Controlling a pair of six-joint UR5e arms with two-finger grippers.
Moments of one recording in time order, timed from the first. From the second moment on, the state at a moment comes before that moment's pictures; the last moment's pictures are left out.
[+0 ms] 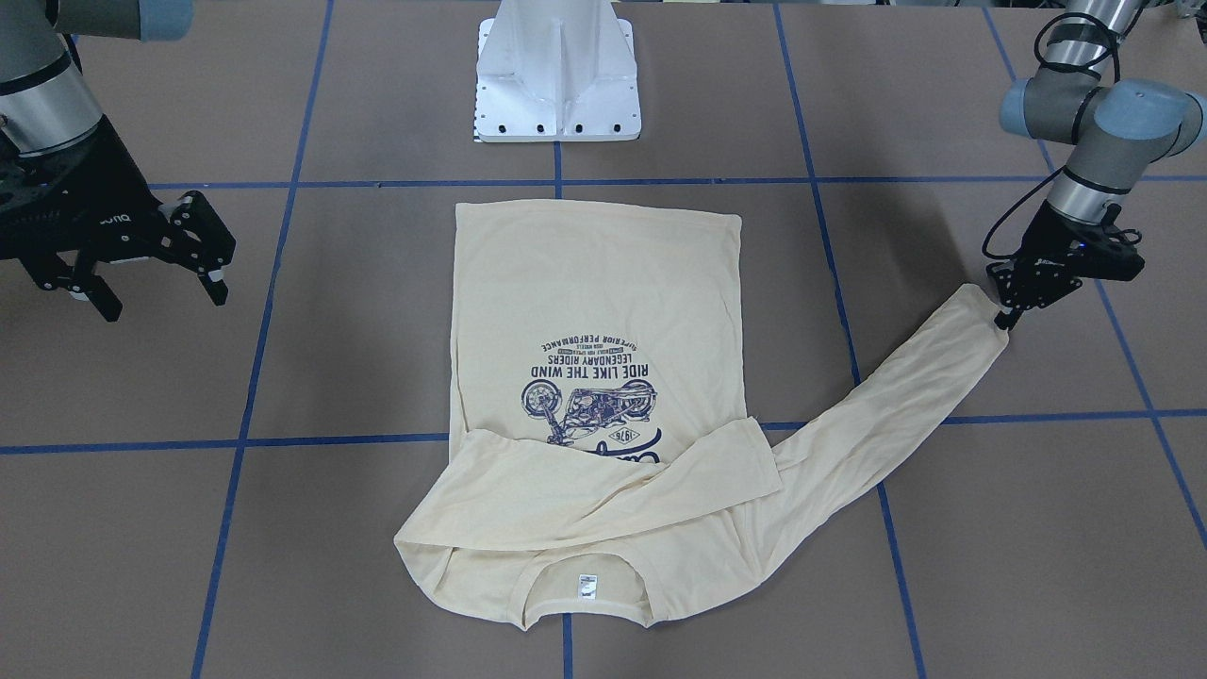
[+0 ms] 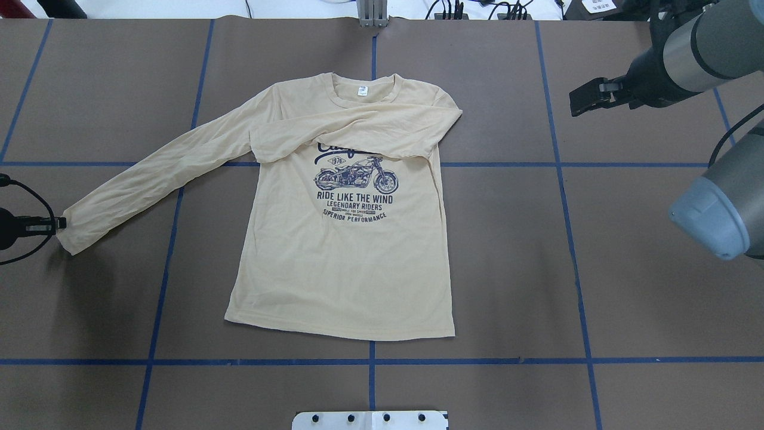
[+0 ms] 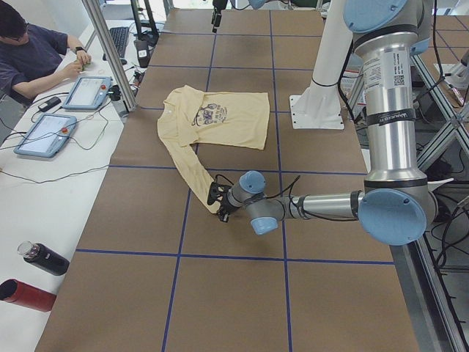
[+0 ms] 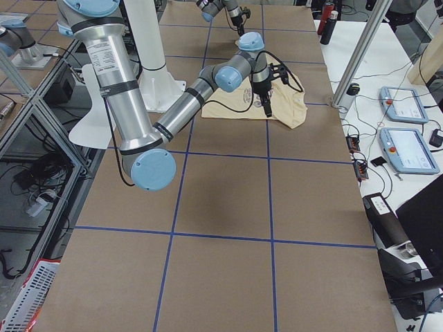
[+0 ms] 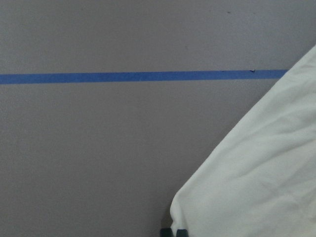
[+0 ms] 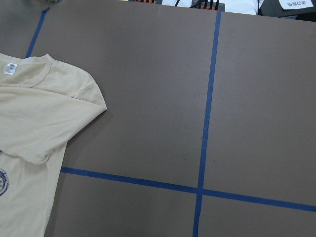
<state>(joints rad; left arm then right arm) -0.82 -1.41 -1.49 -2.78 -1.80 -1.00 0.99 -1.24 2.05 -1.58 1.98 0.75</state>
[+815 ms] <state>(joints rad) -0.88 -1.62 -1.79 -2.24 -1.95 -0.93 0.99 -1.25 2.04 -1.58 1.98 0.76</state>
